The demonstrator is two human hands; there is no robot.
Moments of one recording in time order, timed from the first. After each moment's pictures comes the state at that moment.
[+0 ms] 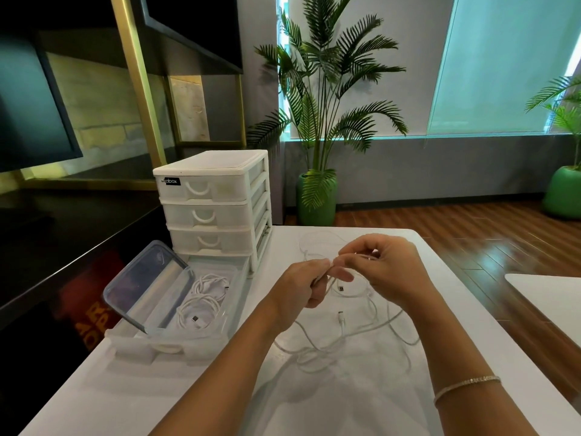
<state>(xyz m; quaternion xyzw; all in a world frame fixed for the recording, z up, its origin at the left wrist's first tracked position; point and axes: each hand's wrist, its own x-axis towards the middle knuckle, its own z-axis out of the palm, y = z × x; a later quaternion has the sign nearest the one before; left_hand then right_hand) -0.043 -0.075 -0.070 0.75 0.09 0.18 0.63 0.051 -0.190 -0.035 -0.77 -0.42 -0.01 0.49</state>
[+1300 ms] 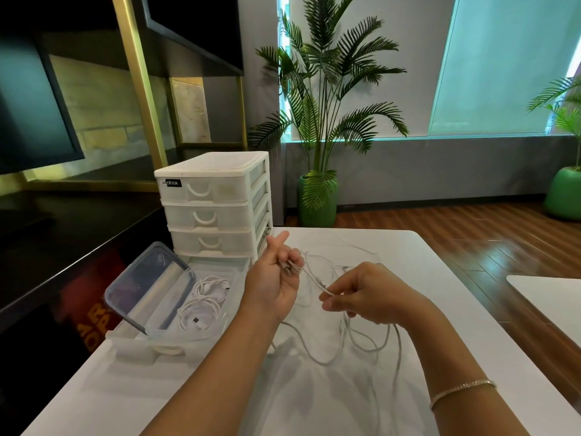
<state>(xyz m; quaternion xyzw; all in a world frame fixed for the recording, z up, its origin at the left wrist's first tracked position) -0.039 -0.062 -0.061 0.31 0.11 0.36 0.88 0.049 -0.184 -0.046 -0.81 -0.47 0.18 0.30</state>
